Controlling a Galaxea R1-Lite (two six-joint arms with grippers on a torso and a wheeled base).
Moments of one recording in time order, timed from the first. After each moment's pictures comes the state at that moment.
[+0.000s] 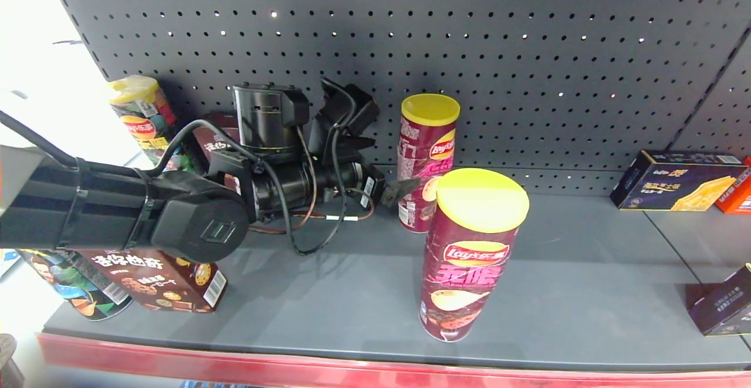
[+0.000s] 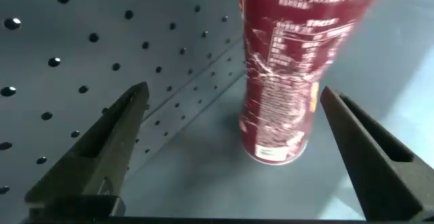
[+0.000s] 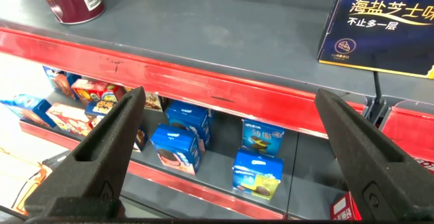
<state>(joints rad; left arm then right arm) -0.52 1.92 -1.24 -0.53 -0.26 0.26 0.34 0.00 0.00 0.00 -0.04 0.00</state>
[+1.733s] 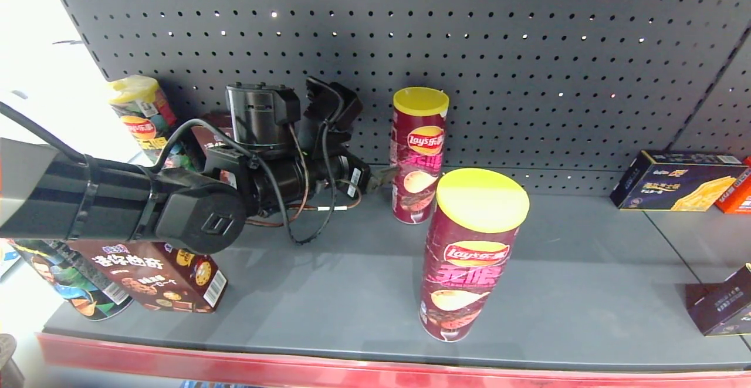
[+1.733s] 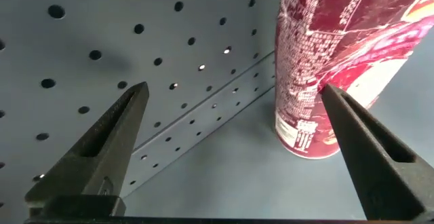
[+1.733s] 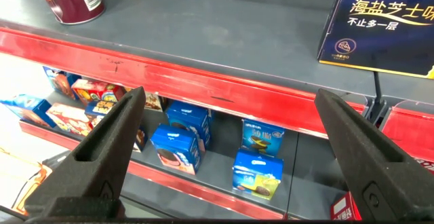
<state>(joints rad) -0.48 1.94 -1.25 -0.54 -0.13 0.26 0.34 0.00 0.00 0.00 -0.04 0.00</state>
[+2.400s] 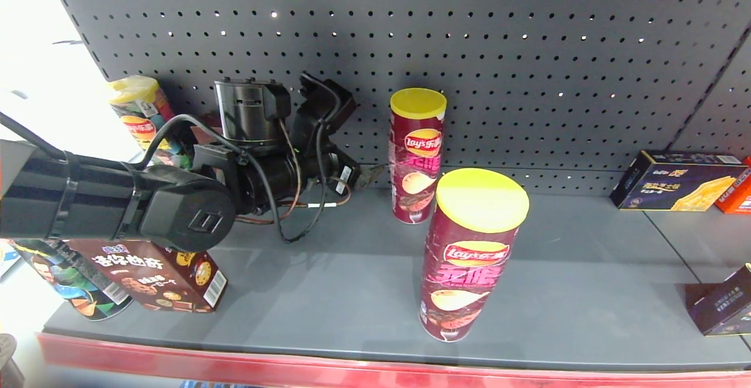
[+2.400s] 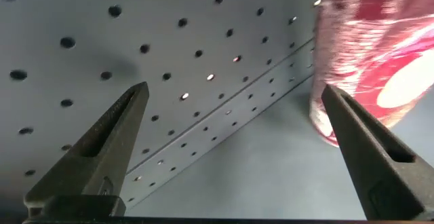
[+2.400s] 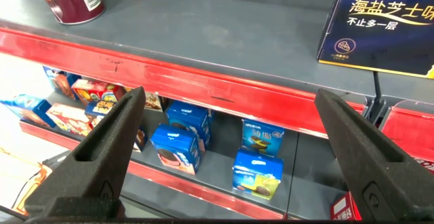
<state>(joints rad) -0.46 1.91 -1.24 -0.53 -0.04 0.36 0.34 0.00 0.00 0.00 -0.04 0.00</state>
